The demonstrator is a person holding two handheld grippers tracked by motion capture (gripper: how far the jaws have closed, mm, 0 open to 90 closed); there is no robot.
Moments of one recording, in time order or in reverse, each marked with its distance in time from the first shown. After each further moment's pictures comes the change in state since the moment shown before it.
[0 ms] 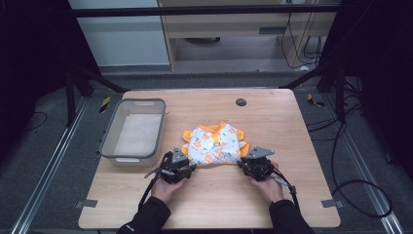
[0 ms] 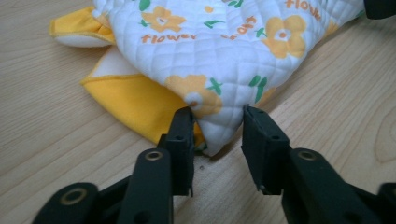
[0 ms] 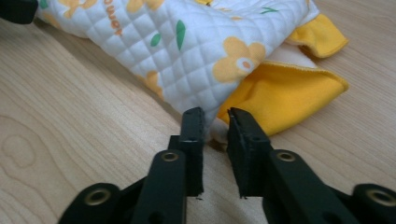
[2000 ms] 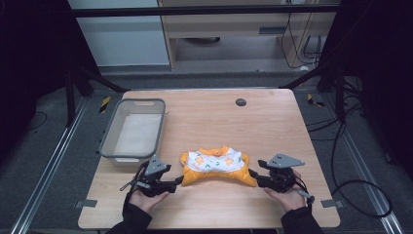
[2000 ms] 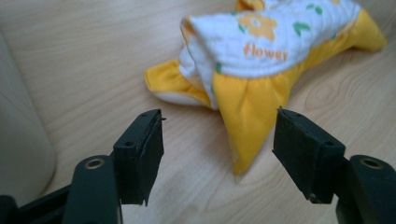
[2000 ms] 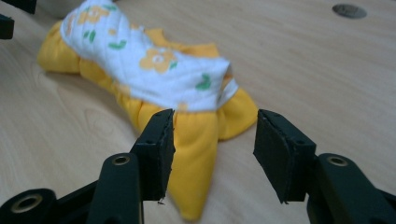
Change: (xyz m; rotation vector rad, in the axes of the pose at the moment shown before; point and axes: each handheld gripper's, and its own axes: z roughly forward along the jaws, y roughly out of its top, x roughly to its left) left arm 0.001 -0.027 -0.072 -0.059 -0.035 -0.014; right arm -0.001 -0.012 -0.080 -0.115 0.036 0.059
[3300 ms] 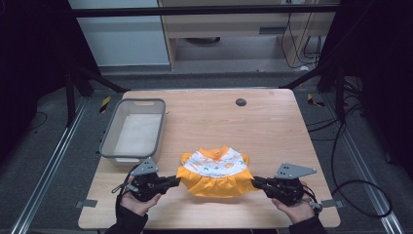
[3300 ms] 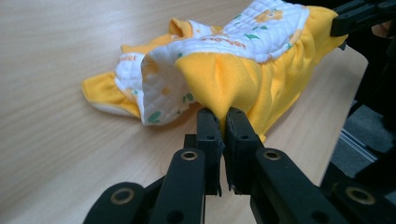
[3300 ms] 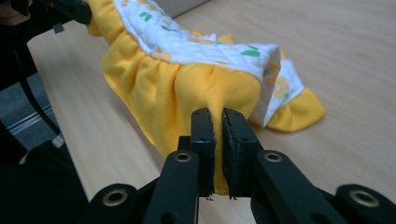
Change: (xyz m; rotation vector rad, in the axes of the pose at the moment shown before) left arm -0.008 0.014 -0.042 -0.017 -0.242 -0.083; right arm 0.018 0.001 -0.039 -0.018 0.219 0.005
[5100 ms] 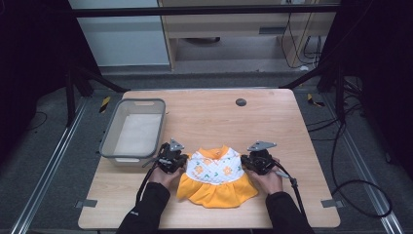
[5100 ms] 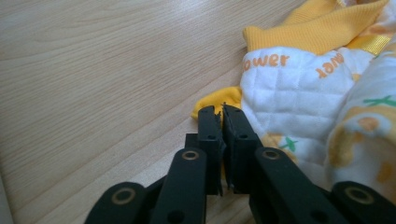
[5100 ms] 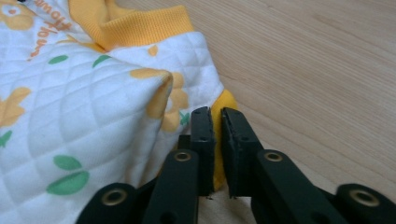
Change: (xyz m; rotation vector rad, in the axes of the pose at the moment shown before) left arm 0.067 0.022 0.115 0.149 0.330 0.052; right arm -0.068 0.004 0.119 0.162 -0.227 0.042
